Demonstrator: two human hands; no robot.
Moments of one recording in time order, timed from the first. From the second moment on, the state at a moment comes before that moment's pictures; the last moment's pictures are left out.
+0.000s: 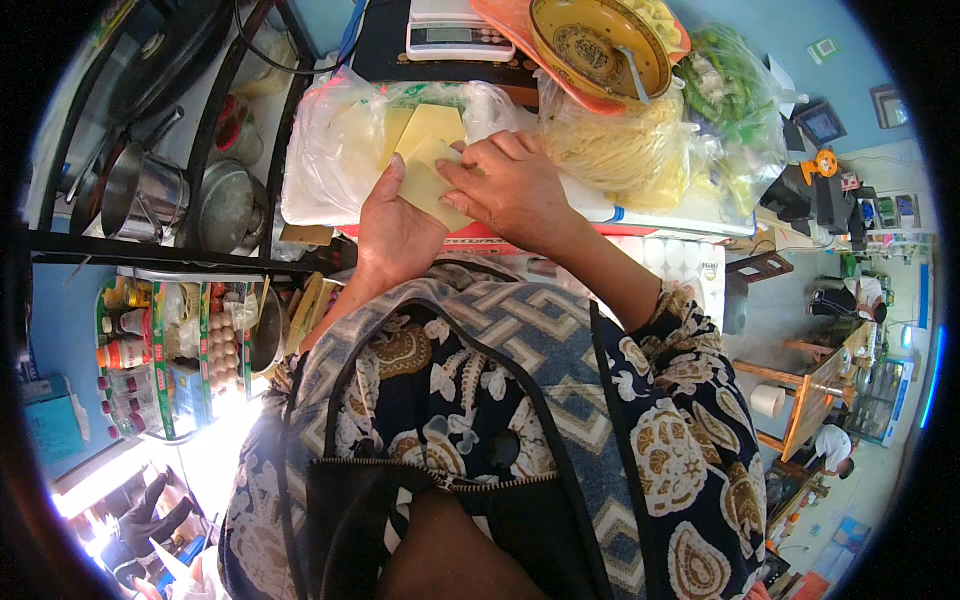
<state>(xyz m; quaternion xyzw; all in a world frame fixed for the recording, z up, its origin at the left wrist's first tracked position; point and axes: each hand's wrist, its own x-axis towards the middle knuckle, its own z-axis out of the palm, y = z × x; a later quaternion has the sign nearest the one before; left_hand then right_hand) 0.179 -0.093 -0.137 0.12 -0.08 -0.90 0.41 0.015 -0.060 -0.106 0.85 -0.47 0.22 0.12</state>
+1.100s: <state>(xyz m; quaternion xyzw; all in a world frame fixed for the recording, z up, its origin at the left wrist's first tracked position) 0.188 -0.089 -0.138 0.23 -0.19 -0.73 0.61 0.069 -0.064 -0.165 0.32 -0.50 0.57 -0.57</state>
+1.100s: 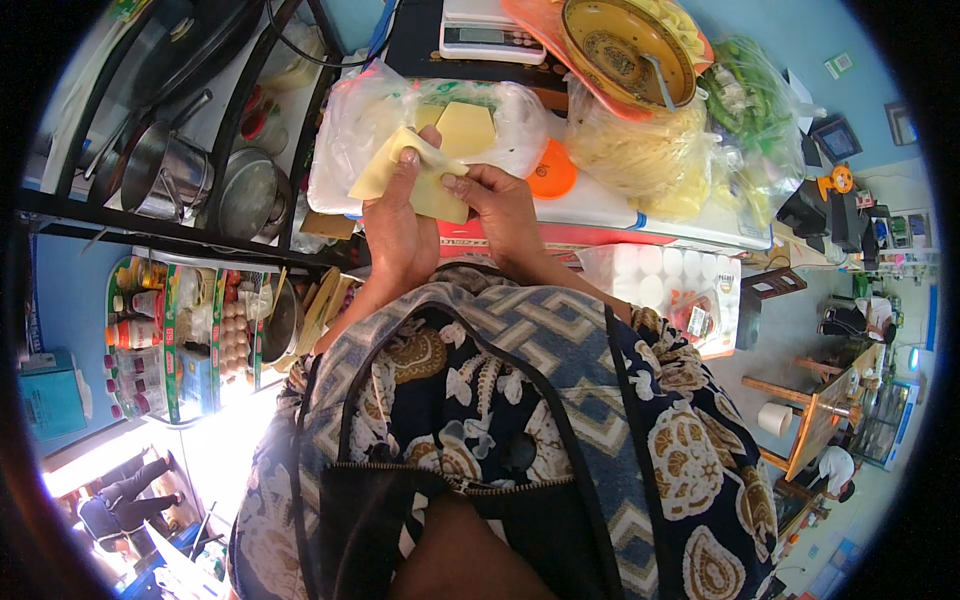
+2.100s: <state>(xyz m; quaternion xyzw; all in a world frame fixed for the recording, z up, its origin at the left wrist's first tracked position) 0.194 -0.098 -0.149 0.21 -0.10 -0.84 0.49 0.039 -0.061 -0.142 0.81 -0.47 0.35 0.09</state>
